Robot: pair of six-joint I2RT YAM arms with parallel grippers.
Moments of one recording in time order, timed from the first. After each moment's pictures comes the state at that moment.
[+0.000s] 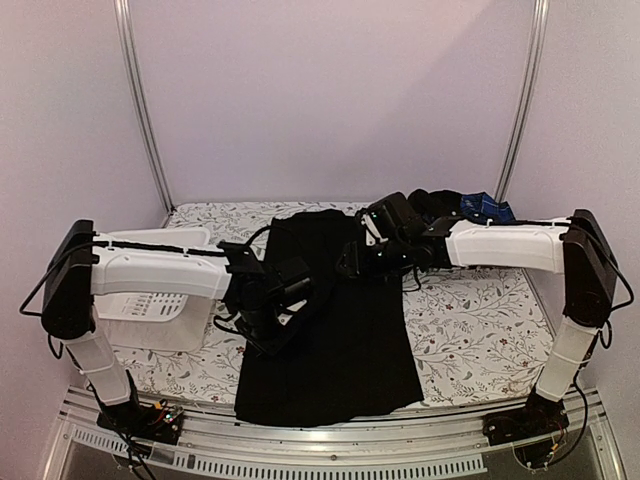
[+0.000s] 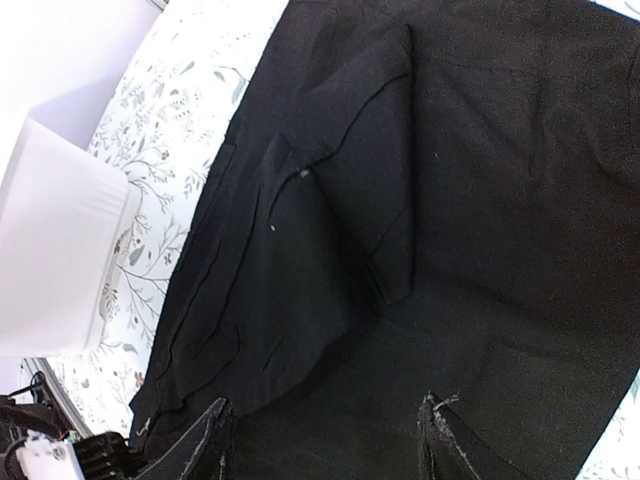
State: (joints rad) left arm -1.05 1.76 1.23 -0.94 -0.10 -0.38; right arm 0.82 1.79 1.28 -0.26 -0.03 0.60
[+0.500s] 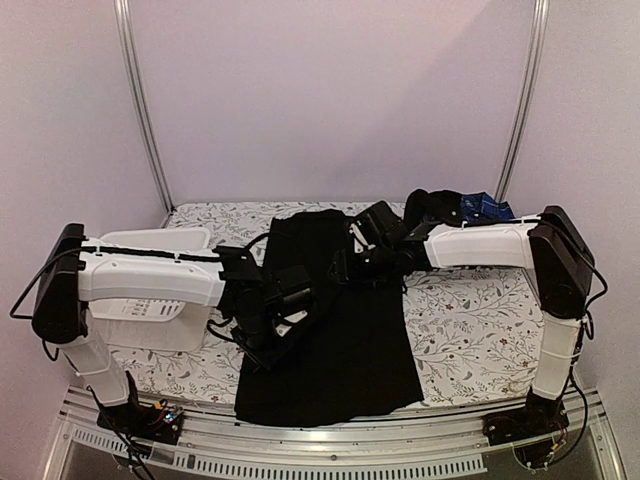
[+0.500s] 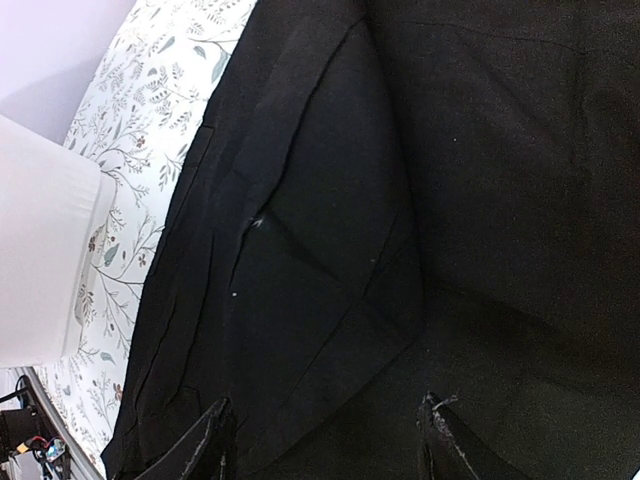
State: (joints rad) left arm -1.11 1.71 1.23 -1.03 -0.03 -0.39; right arm 0.81 1.94 1.37 -0.24 -0.06 0.59
